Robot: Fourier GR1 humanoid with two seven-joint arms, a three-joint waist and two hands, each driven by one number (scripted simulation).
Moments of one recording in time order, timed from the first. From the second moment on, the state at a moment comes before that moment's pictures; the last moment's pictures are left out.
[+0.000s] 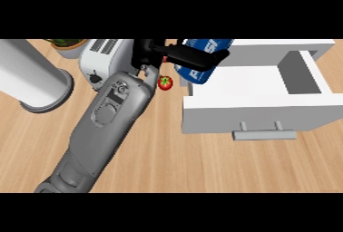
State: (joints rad) left arm -1.00 0.00 -0.17 -1.15 0.04 0.41 0.26; right arm 0.29 -0.03 -0.29 -2.18 -0.13 0.22 0.10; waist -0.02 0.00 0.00
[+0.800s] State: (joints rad) left arm -1.37 0.00 -0.25 -0.72 0.22 0.53 0.20; right arm 0.27 -0.03 -0.28 -2.19 -0.13 0.22 0.12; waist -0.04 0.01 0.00
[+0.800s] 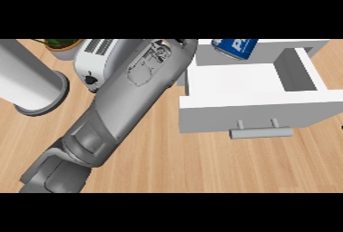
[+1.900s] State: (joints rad) left arm -1.48 0.00 -0.49 -0.44 0.45 0.63 0.05; right arm 0.16 -0.04 -0.26 -2.13 -0.08 0.20 0.13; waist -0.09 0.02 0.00
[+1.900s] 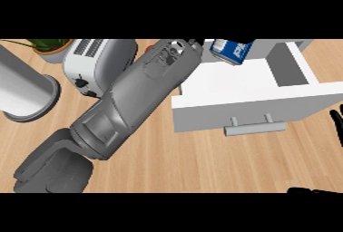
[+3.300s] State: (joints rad) left arm -1.41 0.00 -0.63 -0.37 0.58 0.79 -0.08; right arm 0.11 -0.08 -0.24 -2.17 -0.04 0.20 0.13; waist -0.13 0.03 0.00
